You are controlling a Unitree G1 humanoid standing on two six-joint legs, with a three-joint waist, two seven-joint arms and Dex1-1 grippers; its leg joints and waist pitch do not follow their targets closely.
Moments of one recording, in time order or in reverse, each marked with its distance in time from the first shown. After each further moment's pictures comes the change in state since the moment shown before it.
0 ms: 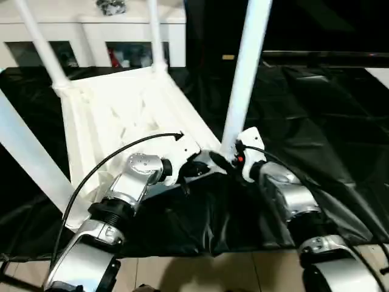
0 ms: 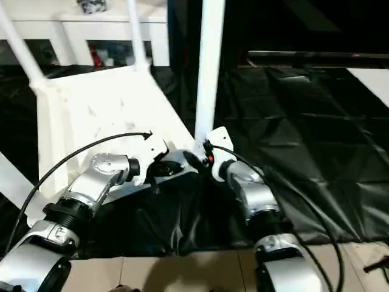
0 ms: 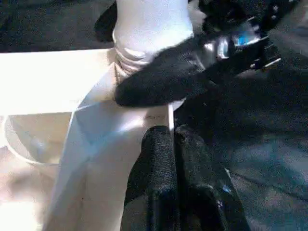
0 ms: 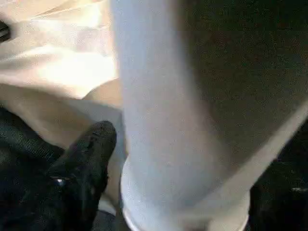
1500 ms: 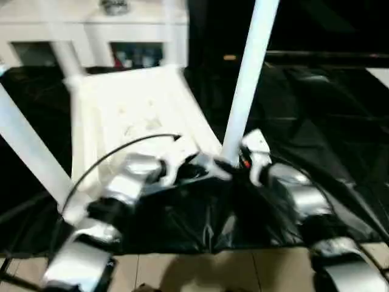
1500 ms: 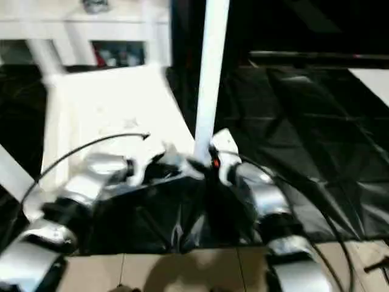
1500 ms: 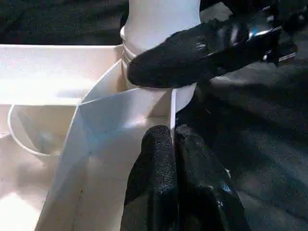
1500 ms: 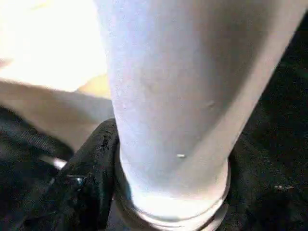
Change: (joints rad) left arm -0.026 -0.051 0.023 0.046 0.010 0.049 0.146; right arm -0.030 0.049 -0.037 0.031 -0.008 0.060 -0.173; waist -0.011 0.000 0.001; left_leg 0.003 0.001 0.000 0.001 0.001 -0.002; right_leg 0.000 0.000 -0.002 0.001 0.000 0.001
